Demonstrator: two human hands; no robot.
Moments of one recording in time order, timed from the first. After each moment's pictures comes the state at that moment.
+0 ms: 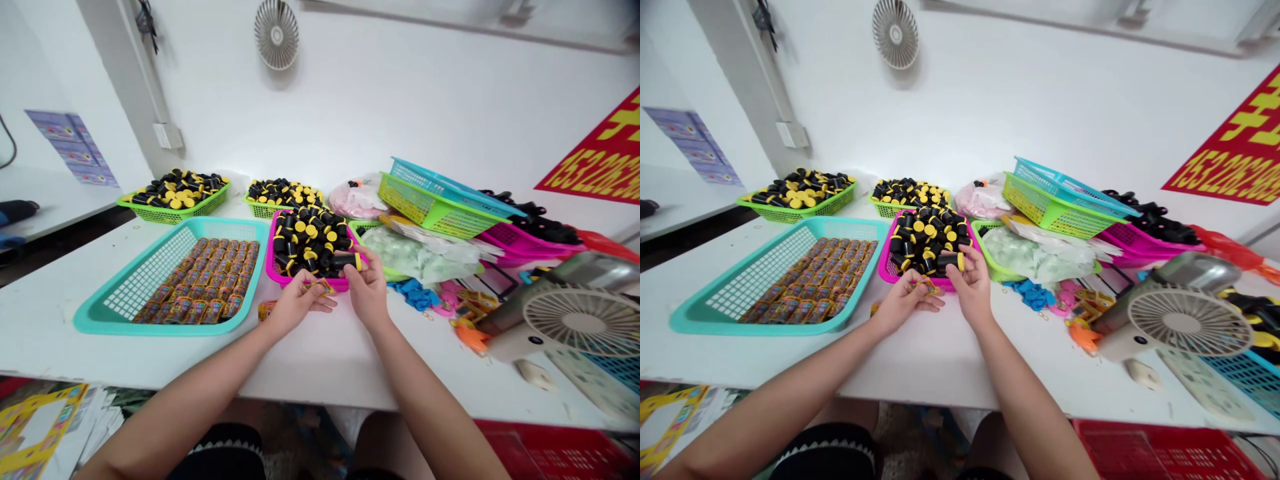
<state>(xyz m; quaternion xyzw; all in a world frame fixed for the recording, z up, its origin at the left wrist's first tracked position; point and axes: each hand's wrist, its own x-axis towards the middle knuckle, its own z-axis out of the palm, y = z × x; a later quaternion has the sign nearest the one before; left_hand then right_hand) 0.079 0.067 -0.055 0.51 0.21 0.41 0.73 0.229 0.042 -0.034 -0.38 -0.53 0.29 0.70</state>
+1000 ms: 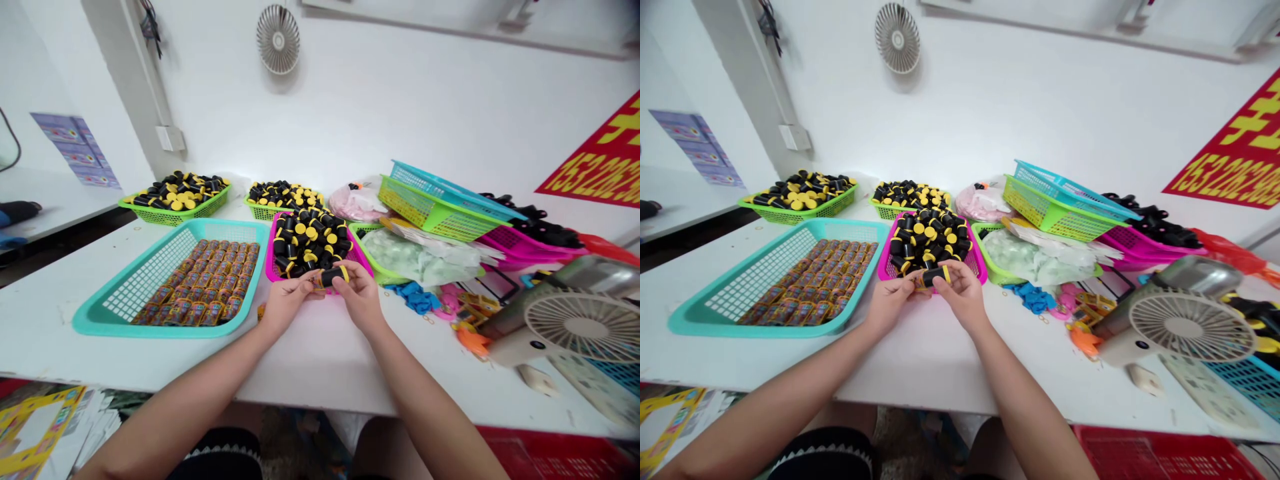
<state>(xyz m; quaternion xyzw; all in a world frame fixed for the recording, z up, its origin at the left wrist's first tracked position) 0.068 0.067 -0.046 0.55 0.25 0.51 0.62 0.225 0.039 -0.036 -0.40 -0.56 0.33 0.65</state>
